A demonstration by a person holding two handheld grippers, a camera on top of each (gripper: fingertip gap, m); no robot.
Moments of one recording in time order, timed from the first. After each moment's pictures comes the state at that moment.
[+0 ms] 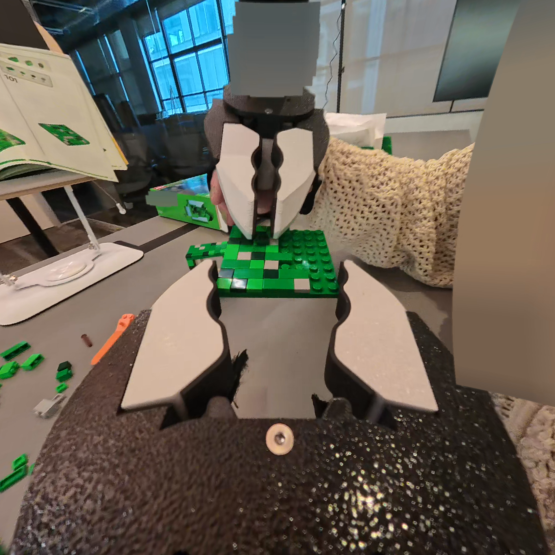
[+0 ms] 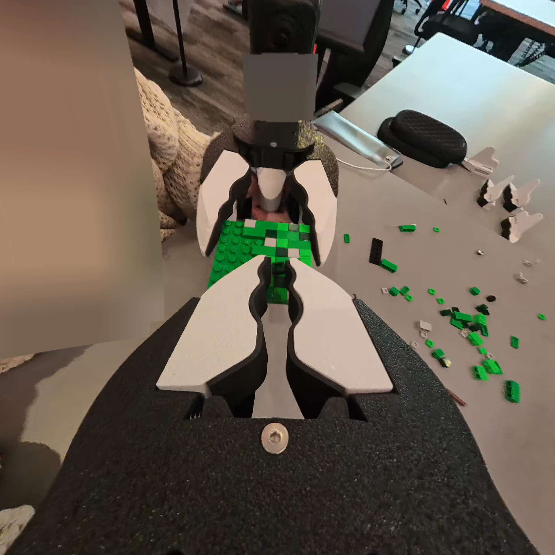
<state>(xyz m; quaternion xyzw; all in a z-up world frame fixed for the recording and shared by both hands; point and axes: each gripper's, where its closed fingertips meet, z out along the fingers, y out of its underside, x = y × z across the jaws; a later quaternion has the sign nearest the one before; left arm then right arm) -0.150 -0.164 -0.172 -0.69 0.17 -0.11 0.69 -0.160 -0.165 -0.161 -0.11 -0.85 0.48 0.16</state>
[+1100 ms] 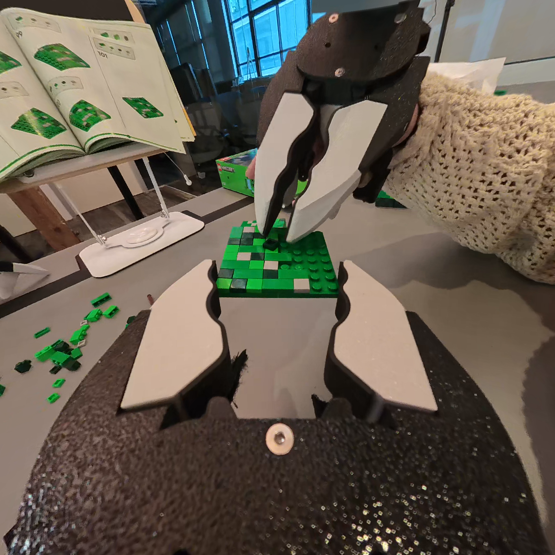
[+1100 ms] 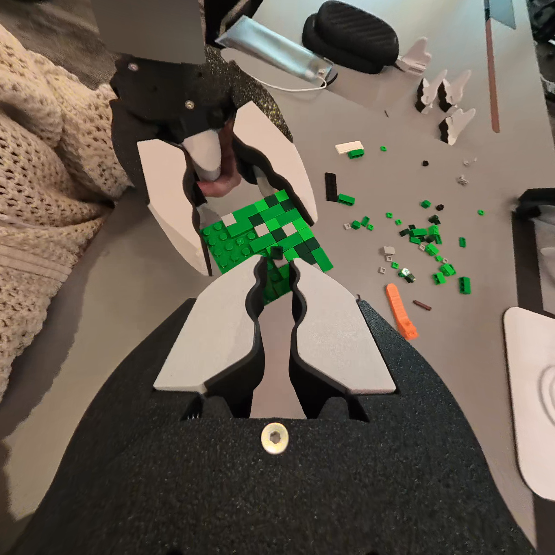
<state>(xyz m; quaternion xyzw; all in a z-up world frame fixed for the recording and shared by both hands) -0.173 -0.148 -0.183 -0.73 0.10 0.00 0.67 -0.177 -0.145 -0.177 -0.25 -0.86 0.38 0.23</state>
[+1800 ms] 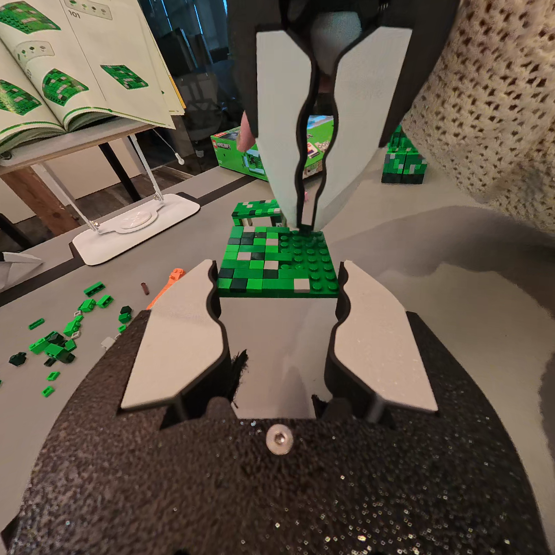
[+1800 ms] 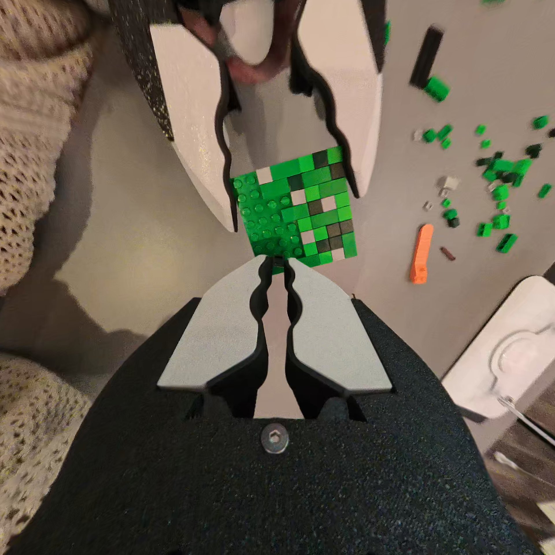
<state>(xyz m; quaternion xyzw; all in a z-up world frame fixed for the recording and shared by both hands) -0.170 -0.139 -0.200 -0.76 0.11 0.02 0.64 -0.150 -0.128 -0.198 -0.19 -0.97 0.12 0.11</state>
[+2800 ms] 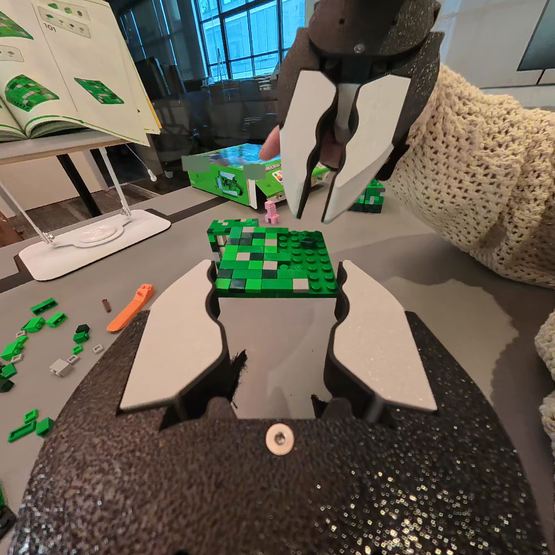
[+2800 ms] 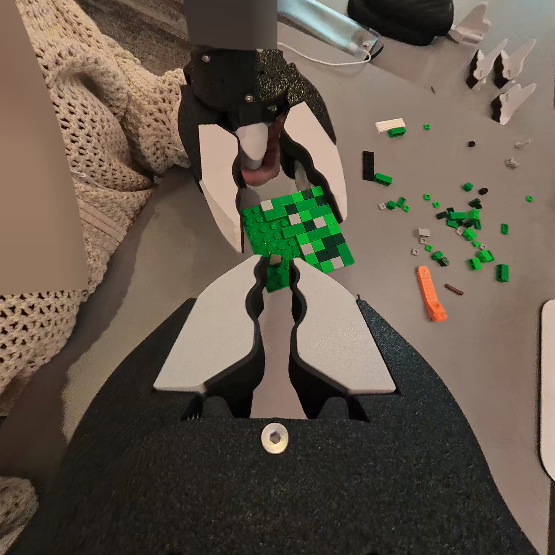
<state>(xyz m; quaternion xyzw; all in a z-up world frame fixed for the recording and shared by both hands) -0.157 -0.141 -0.192 -0.73 0.11 -0.06 0.67 -0.136 -0.139 -0.177 -0.24 -0.88 0.37 0.18</state>
